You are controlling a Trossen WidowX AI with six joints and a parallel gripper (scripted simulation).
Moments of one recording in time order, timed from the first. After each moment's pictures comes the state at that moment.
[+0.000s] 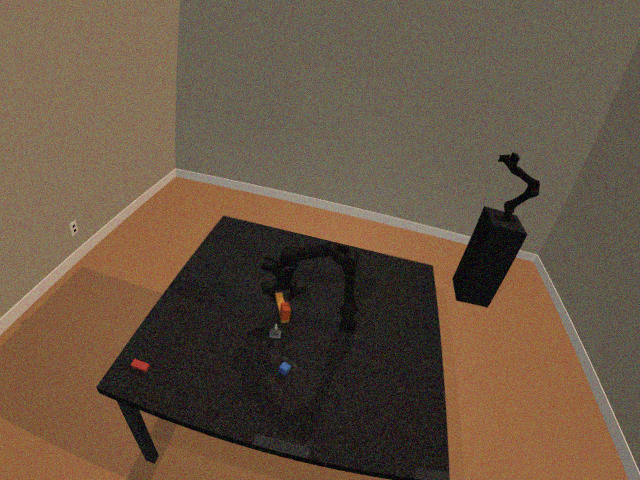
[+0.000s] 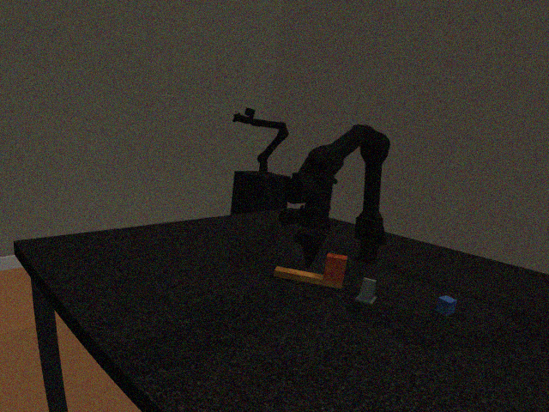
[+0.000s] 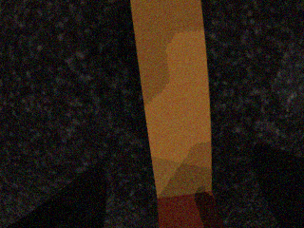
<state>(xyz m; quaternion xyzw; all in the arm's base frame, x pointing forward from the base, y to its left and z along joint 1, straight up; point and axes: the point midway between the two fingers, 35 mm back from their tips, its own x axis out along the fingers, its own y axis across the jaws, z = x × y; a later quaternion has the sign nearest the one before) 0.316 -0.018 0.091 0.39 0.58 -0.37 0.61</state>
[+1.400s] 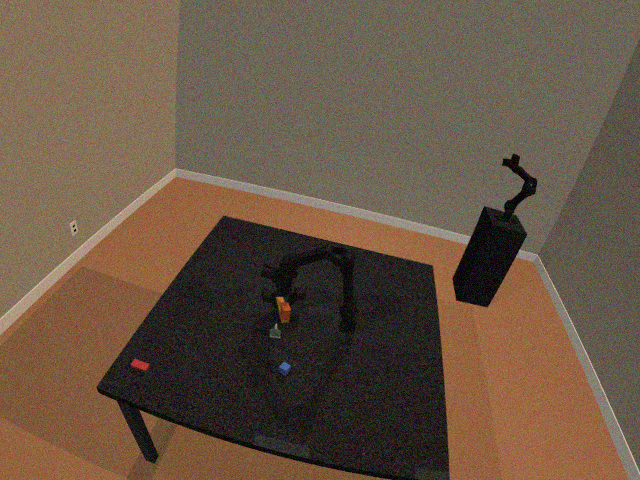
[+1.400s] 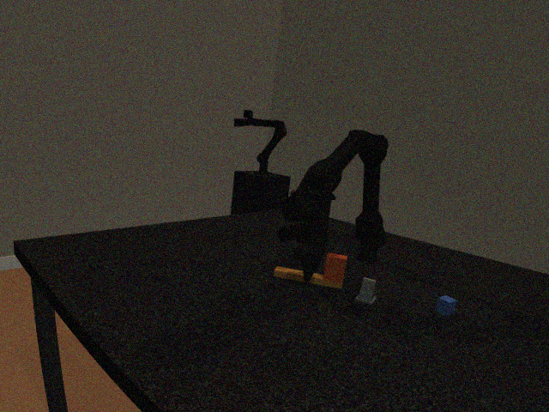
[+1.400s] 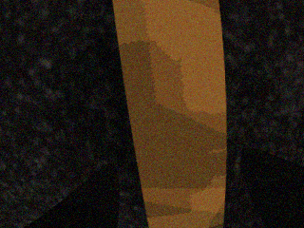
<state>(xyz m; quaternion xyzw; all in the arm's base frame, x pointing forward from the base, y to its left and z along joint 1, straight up) 0.314 -0.018 0.050 0.39 0.59 -0.37 0.61</state>
